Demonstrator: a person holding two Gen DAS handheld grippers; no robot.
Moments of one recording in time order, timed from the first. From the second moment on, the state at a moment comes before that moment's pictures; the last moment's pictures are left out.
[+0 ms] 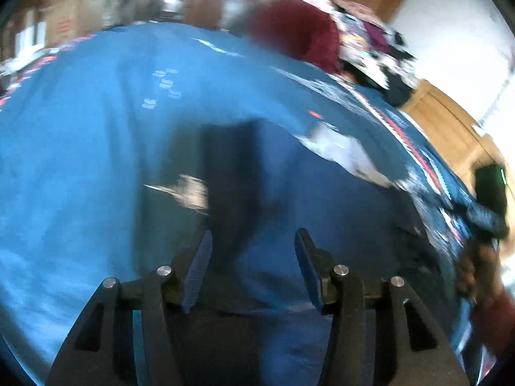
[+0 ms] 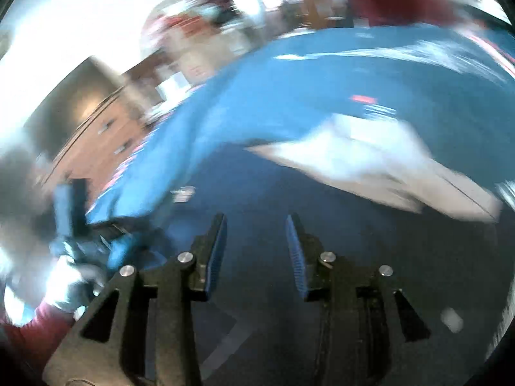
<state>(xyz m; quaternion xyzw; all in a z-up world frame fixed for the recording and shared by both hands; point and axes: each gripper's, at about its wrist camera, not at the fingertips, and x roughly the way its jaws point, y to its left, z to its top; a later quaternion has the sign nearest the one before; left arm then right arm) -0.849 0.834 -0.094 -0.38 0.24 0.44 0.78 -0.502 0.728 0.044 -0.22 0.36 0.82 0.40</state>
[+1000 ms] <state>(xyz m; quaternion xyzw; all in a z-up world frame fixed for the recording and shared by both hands) -0.995 0.734 -0.118 -0.50 0.05 0.43 0.75 -0.675 0.742 -0.055 -0.38 0.34 0.81 0.28</state>
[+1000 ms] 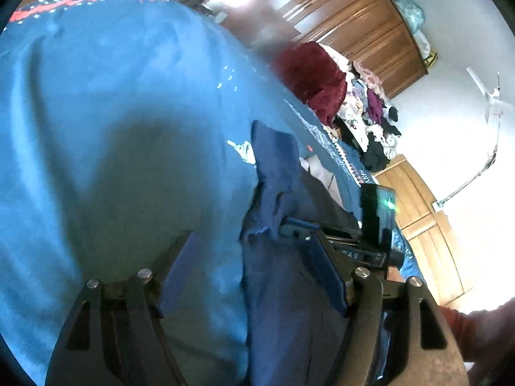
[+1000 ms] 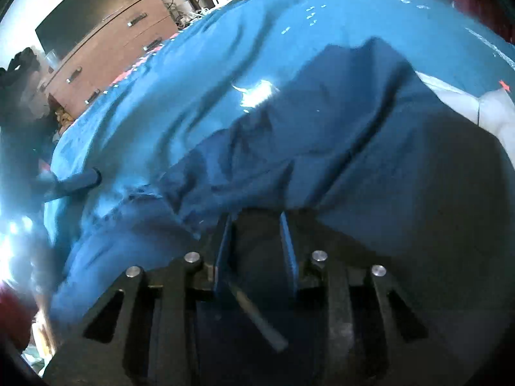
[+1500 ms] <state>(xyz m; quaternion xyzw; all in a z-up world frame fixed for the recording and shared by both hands) -0.988 0.642 -0.116 -0.53 0.10 0.38 0.75 -0.536 0.667 0.024 -0.30 0.36 0.80 0.37</state>
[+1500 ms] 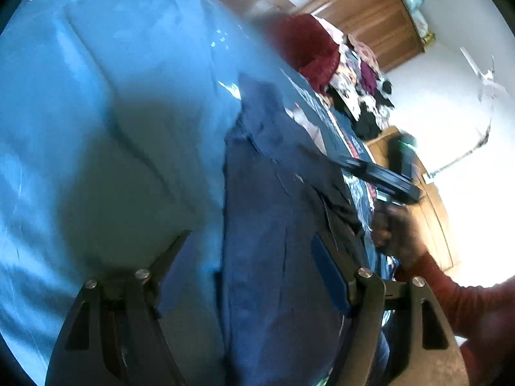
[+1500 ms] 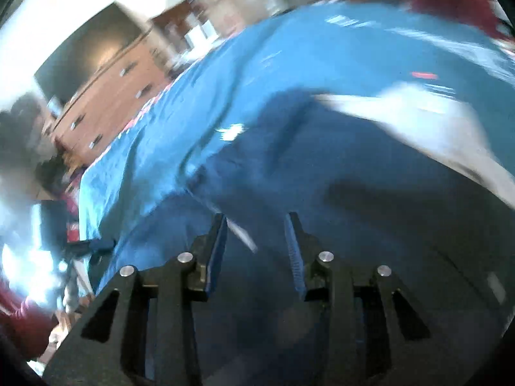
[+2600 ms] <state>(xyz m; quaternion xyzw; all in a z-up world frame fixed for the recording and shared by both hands) -0.944 0.551 -0.130 -0.48 0.27 0.33 0.77 -0.305 0.397 -0.081 -0.27 0.52 0.66 0.47</state>
